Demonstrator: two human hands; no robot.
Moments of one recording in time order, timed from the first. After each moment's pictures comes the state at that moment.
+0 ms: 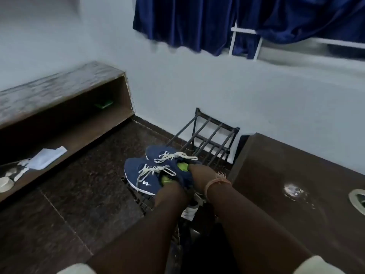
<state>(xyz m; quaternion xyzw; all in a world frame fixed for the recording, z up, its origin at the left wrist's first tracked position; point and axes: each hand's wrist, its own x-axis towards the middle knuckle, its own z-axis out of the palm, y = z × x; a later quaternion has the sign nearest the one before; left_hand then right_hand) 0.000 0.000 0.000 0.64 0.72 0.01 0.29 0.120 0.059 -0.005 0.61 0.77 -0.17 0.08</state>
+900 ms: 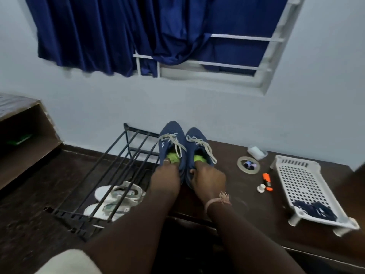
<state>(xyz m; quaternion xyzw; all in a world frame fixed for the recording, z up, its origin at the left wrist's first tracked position) 0.188 -0.075 0.073 0.84 0.53 0.09 0.06 0.308 -0.139 0.069 0.80 0.55 0.09 -0.20</state>
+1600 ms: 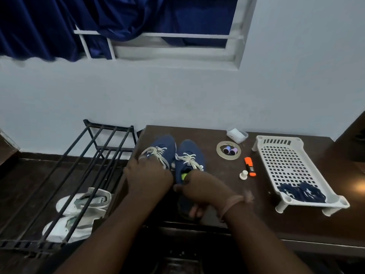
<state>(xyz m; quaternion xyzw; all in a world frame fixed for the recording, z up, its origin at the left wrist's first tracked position) 0.252 -0.080 0.067 0.80 0.58 0.06 0.09 0.370 -0.164 0.070 0.79 0.44 -0.38 -0.16</state>
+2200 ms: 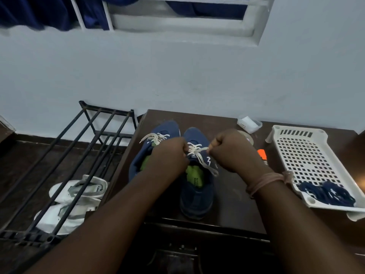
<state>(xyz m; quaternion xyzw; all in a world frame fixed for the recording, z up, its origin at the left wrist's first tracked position) 0.295 -0.049 0.040 0.87 0.41 0.12 0.22 0.448 -0.135 0.061 0.85 0.44 -0.15 -0.23</state>
